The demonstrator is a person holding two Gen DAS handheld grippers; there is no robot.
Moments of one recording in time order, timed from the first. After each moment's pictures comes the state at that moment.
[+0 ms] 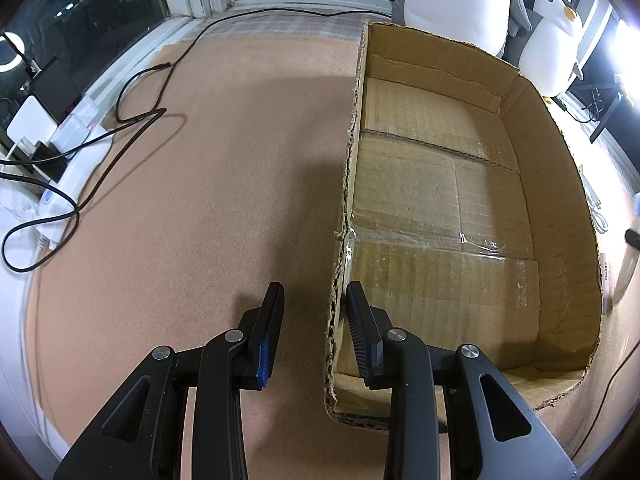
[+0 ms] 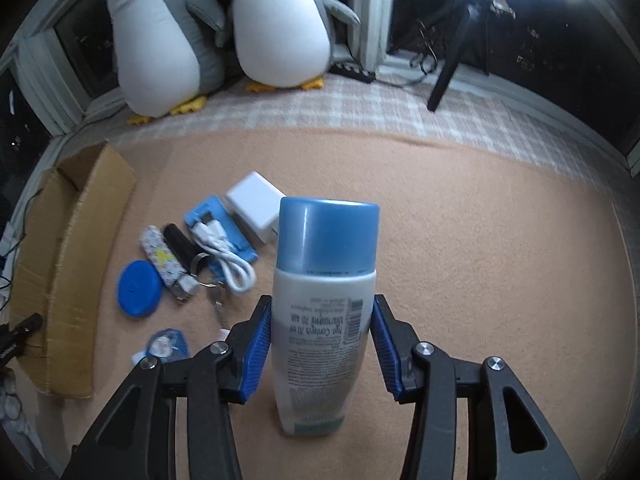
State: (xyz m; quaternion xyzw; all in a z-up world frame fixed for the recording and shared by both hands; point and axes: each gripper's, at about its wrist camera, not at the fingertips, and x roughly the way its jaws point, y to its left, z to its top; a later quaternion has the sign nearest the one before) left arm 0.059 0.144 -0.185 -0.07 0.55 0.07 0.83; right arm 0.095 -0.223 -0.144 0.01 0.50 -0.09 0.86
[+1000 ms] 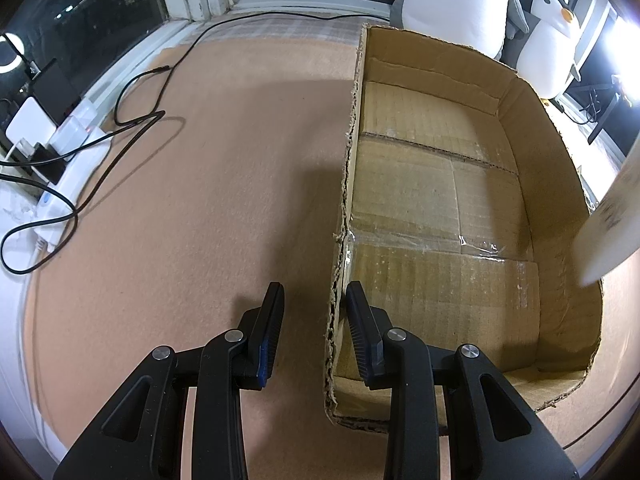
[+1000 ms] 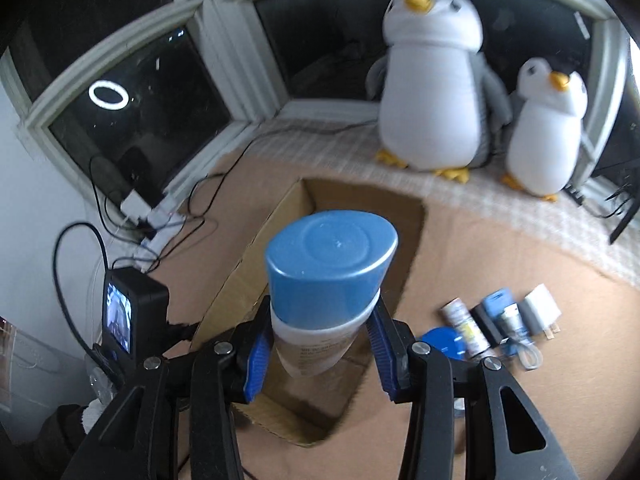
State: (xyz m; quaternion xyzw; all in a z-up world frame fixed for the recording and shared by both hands) left arm 0.061 0.144 -0.186 -0.07 0.55 0.07 0.83; right arm 0.121 -0.006 -0.095 -0.01 0.47 0.15 0.87
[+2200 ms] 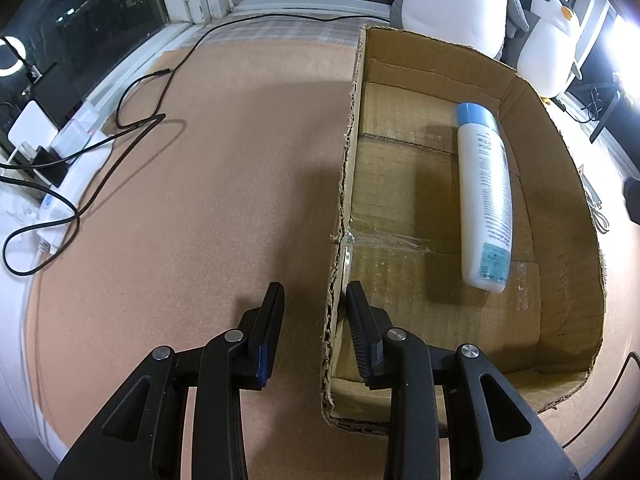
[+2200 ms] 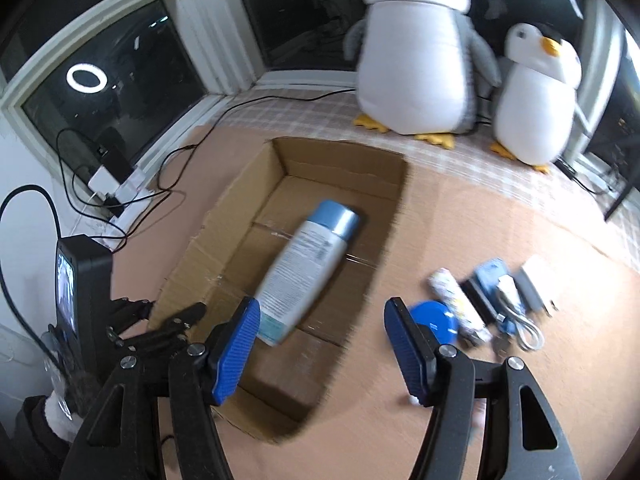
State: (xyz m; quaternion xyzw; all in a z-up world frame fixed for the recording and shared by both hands) left arm 0.060 0.144 -0.189 -0.06 0.55 0.07 0.83; right arm 0.117 -0.028 -0.125 -0.03 0.49 0.10 0.86
